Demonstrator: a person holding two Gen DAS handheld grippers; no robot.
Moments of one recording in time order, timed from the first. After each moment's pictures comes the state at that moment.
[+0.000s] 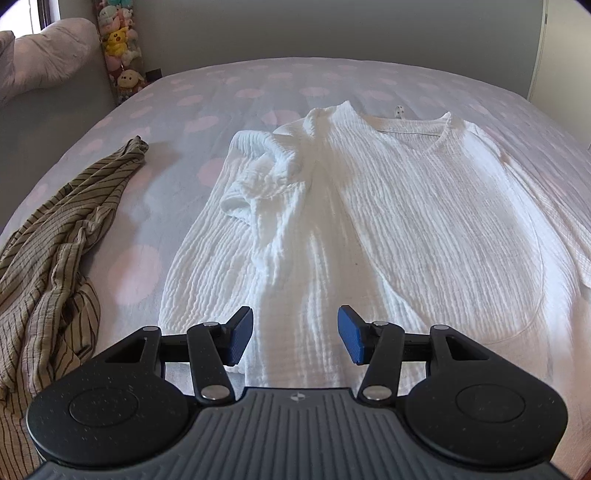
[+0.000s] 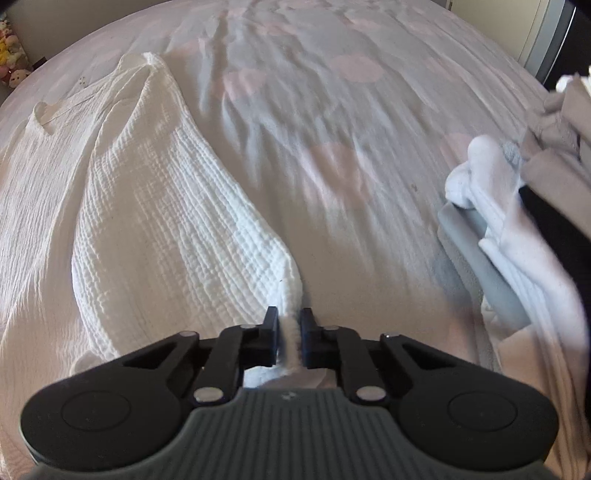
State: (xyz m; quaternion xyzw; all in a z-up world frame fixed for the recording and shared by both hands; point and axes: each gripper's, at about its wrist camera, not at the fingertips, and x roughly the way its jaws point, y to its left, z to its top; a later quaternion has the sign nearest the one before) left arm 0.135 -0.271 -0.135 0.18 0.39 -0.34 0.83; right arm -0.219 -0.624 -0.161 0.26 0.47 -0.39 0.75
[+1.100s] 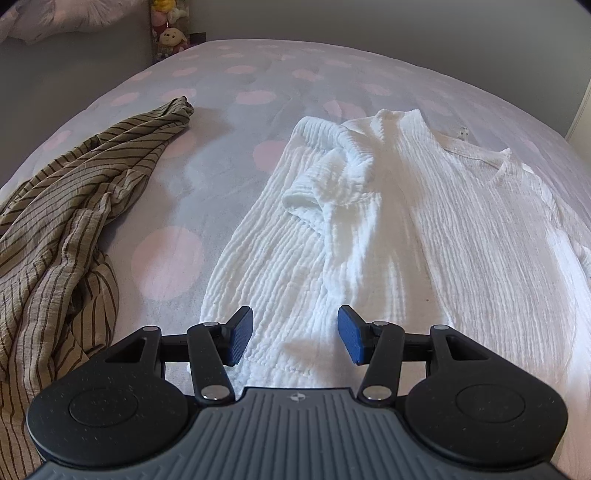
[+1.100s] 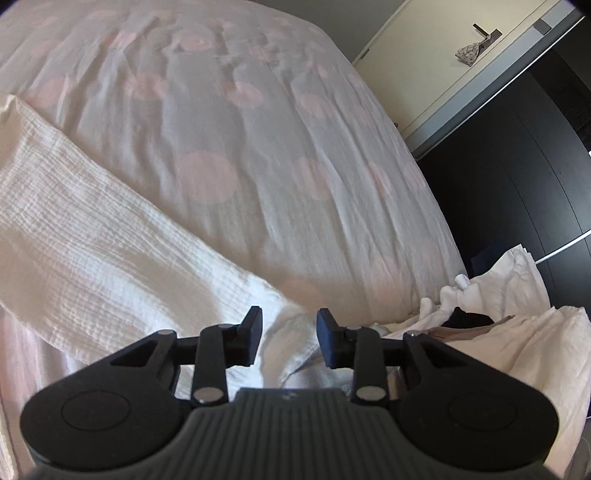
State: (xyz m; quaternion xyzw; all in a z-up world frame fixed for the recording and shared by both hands) left arm 0.196 -0.258 -0.145 0.11 0.44 -0.29 0.84; right arm -0.177 -0.739 -0.099 0.09 0.52 -0.54 0.66
